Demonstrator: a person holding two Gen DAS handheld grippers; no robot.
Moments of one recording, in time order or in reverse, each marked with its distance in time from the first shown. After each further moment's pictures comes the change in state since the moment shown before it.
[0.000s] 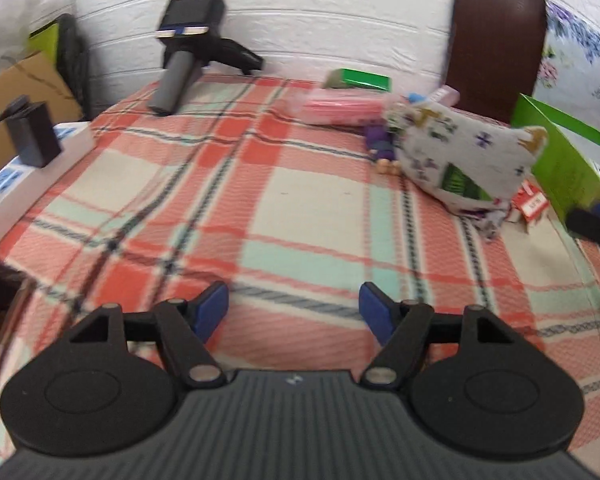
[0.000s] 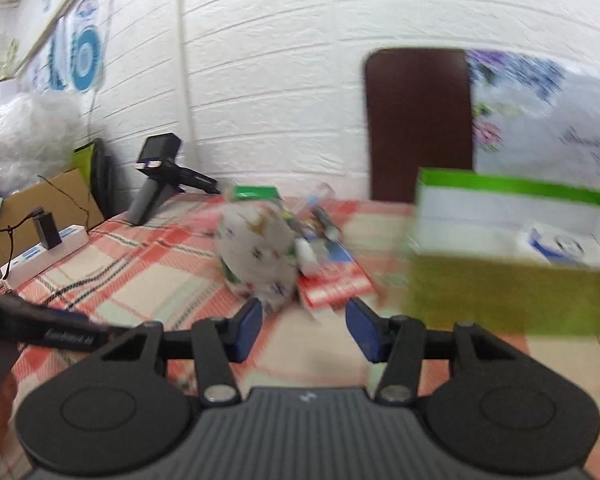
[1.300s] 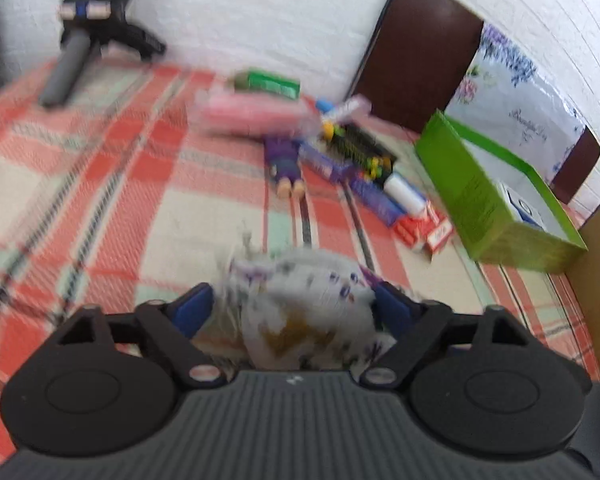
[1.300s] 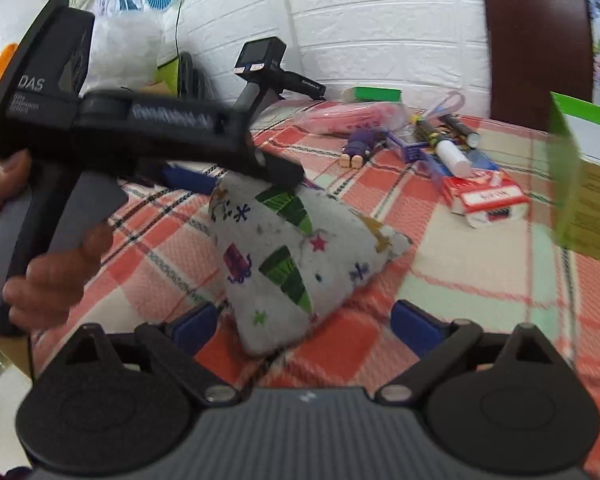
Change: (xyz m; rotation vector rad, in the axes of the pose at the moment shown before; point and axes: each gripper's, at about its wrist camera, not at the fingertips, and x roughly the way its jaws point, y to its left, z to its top) left arm 0.030 0.001 0.027 -0.059 0.106 -0.425; right arm 0.007 0.049 -0.038 -0.068 0.257 0.245
